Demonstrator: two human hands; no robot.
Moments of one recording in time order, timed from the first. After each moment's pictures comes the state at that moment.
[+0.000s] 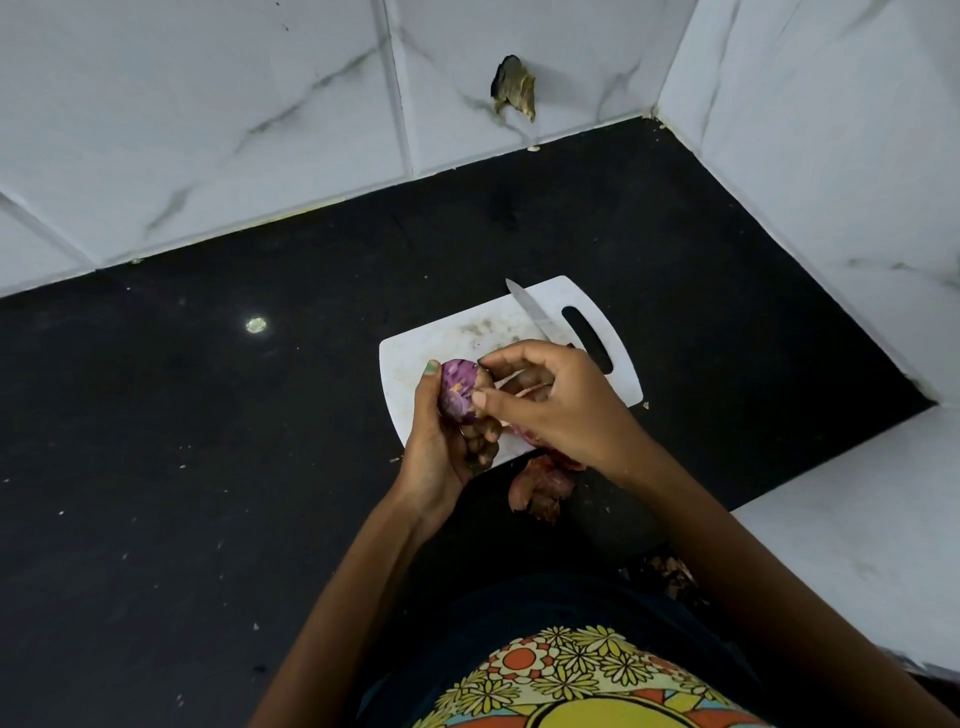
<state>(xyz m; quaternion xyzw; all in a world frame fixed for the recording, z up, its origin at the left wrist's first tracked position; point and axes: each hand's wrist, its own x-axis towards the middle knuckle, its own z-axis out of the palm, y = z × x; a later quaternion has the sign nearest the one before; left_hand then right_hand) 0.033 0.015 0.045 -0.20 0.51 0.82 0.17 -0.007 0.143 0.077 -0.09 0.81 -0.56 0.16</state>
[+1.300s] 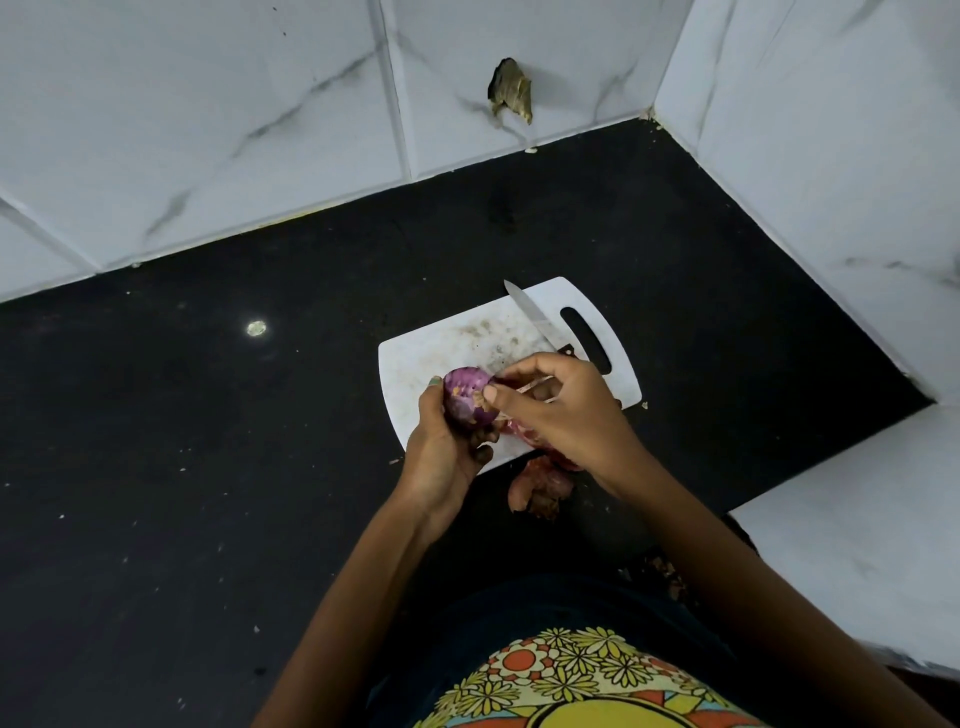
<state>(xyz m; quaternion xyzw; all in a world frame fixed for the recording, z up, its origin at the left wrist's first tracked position) 0.030 0.020 0.037 -0.26 0.48 0.82 0.14 -0.003 0.146 0.068 -0.03 0.81 -0.56 0.15</state>
